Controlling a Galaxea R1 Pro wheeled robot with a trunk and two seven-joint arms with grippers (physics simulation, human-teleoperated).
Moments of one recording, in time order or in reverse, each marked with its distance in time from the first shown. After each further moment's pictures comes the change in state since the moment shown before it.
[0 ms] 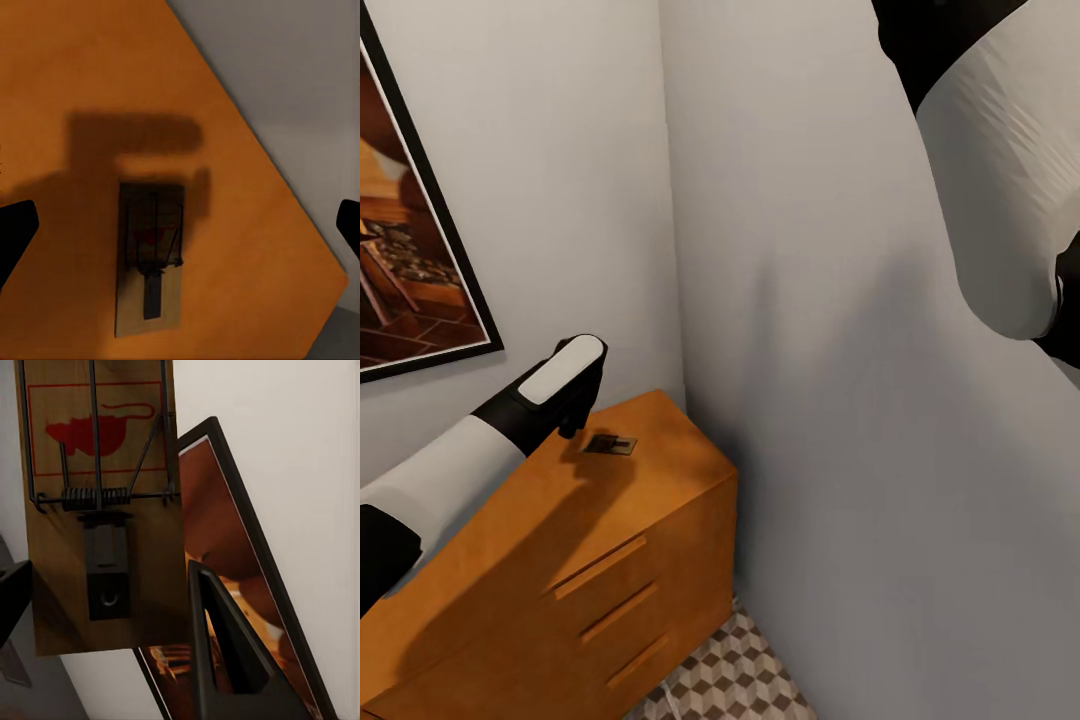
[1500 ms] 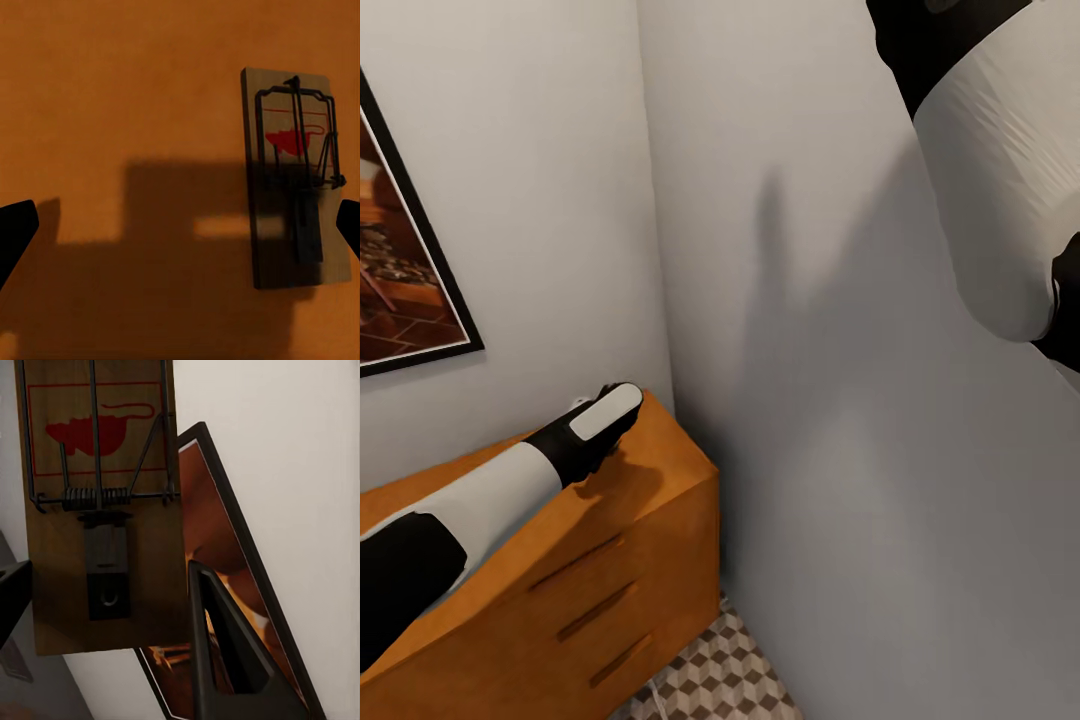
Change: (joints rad) left arm 0.063 -0.108 -0.150 0.212 -0.006 -0.007 -0.017; right arm 0.006 0.000 0.006 0.002 -0.001 0.003 -0.001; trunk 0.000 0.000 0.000
